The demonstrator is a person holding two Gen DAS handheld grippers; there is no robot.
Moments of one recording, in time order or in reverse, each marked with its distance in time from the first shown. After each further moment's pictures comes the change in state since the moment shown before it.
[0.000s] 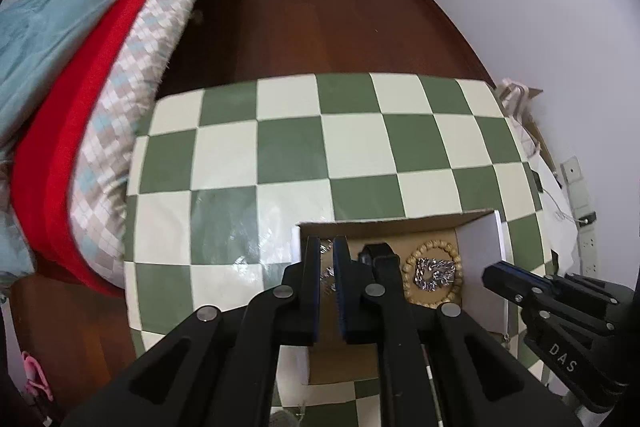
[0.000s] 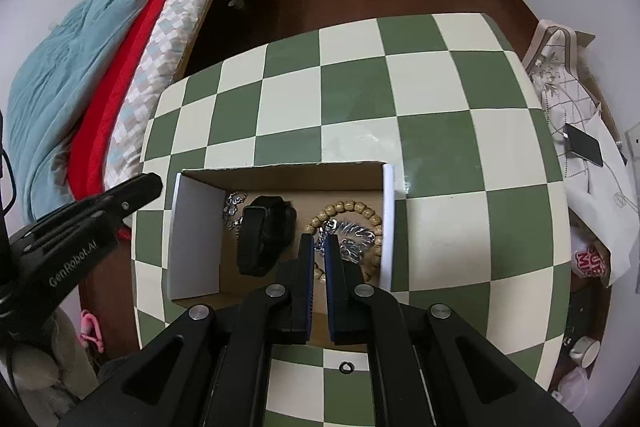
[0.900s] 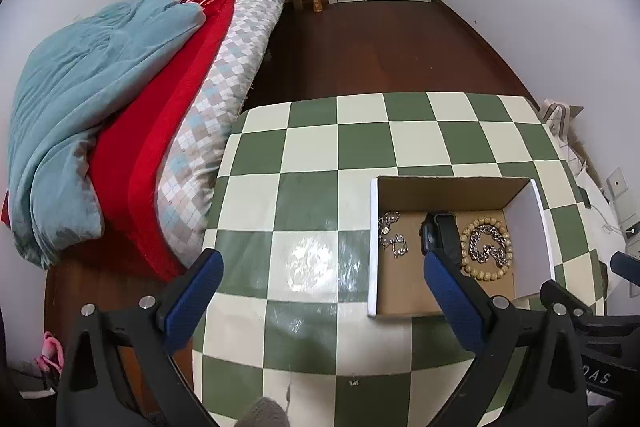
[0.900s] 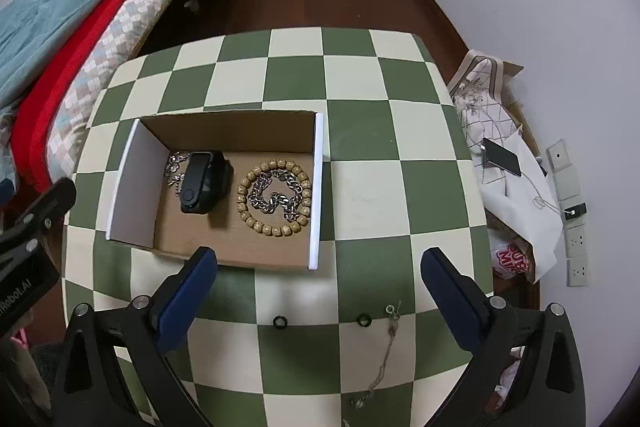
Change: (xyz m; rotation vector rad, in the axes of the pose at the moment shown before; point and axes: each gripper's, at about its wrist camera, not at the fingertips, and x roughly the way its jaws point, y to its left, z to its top) left arm -0.049 0.013 -0.076 -0.036 -0.183 0.239; right arm -0.035 0.016 -0.067 -0.073 -0.095 -0.325
